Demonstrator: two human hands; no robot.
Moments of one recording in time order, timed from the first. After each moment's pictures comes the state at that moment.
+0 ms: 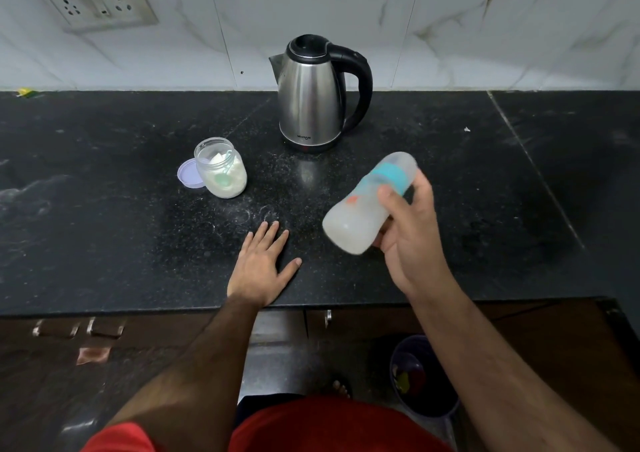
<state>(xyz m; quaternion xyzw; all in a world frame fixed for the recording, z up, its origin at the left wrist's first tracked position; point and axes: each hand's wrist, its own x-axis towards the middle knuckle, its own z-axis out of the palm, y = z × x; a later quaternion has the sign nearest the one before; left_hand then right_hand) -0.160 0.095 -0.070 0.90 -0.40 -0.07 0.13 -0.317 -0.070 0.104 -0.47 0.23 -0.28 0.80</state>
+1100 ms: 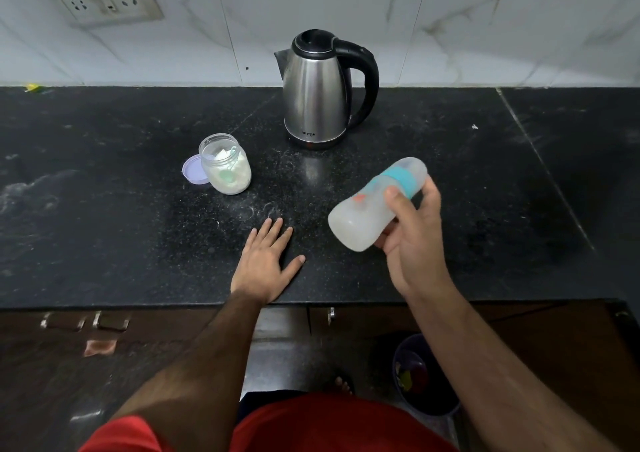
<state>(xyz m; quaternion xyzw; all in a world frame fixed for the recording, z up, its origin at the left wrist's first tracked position) -0.160 0.095 -0.072 0.90 -0.40 -0.06 0.14 -0.317 -0.065 0.097 -0.46 0.27 -0.30 0.79</state>
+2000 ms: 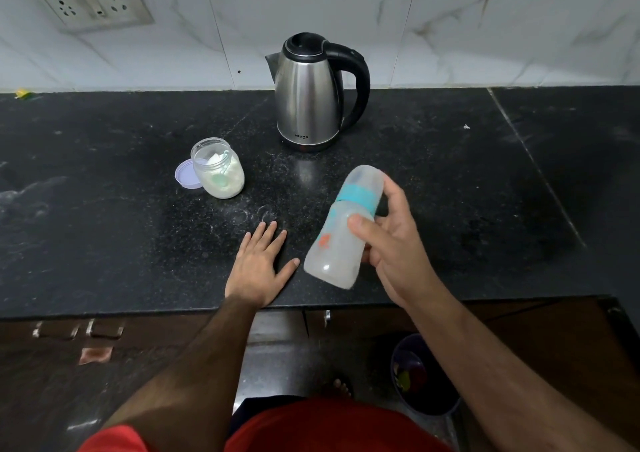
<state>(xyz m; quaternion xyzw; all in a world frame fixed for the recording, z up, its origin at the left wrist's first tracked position) -0.159 0.096 -0.072 0.90 -0.40 -0.07 0.13 -0.322 -0.062 0.098 -0.54 0.21 -0.20 0.79</state>
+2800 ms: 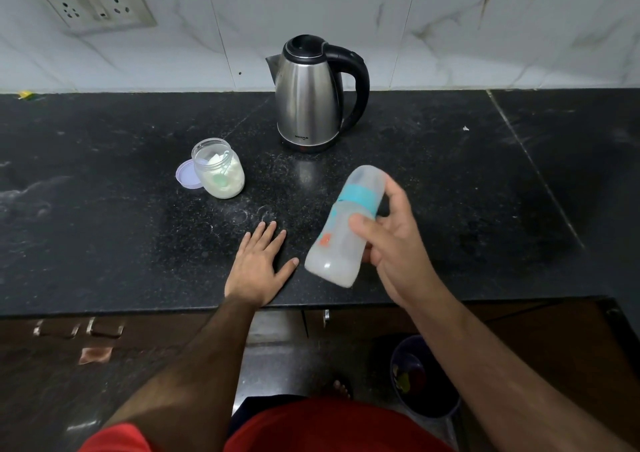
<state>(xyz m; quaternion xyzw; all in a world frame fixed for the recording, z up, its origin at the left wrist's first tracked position) -0.159 0.095 -0.072 0.90 -0.40 -0.06 0.13 -0.327 -0.062 0.099 -0.54 0.20 -0.20 0.79</state>
